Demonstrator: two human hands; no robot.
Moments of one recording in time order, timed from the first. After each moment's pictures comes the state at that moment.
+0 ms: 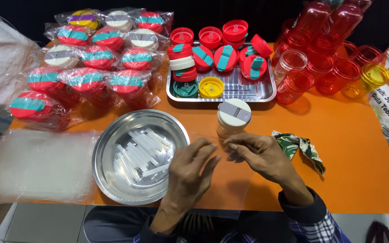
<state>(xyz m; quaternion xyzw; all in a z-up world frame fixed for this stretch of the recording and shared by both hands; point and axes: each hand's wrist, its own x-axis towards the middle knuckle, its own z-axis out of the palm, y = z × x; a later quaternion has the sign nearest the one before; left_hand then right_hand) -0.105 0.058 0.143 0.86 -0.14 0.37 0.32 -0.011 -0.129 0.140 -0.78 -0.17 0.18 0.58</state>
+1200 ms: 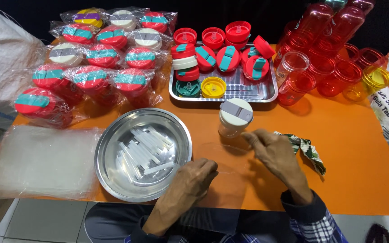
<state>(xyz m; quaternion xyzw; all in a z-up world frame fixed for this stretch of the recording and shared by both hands) -0.120 0.071 0.095 0.92 -0.18 0.11 0.34 0.008 -0.156 0.114 -0.95 -0.15 0.09 0.27</state>
